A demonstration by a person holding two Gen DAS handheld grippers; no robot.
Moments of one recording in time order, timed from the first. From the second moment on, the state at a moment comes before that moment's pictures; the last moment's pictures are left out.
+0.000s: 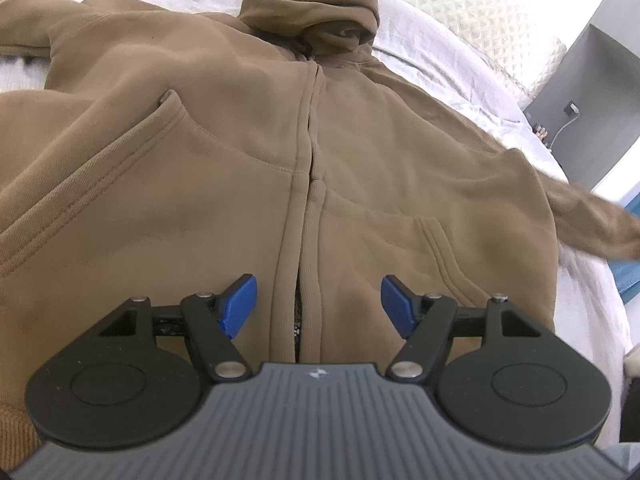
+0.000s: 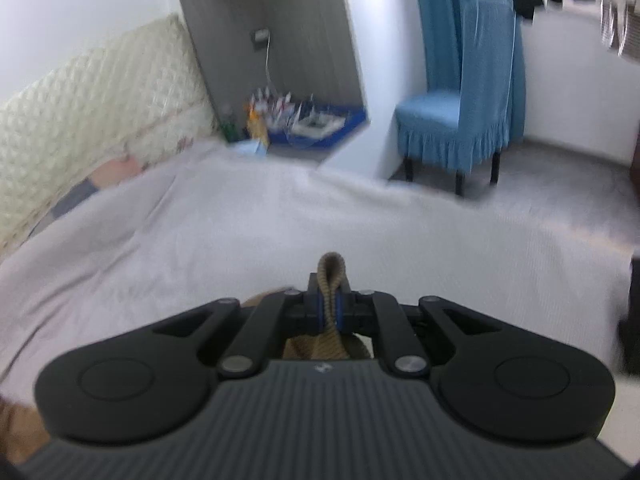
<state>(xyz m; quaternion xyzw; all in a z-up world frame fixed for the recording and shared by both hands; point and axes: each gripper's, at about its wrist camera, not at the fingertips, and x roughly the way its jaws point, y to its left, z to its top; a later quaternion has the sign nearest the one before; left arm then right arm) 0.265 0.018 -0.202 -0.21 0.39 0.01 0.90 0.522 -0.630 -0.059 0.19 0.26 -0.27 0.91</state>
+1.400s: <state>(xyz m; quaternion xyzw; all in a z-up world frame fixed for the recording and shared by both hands) 0.234 0.016 -0.160 -0.20 0.36 0.00 0.91 0.439 -0.518 -0.124 0.22 0.33 -0.08 0.91</state>
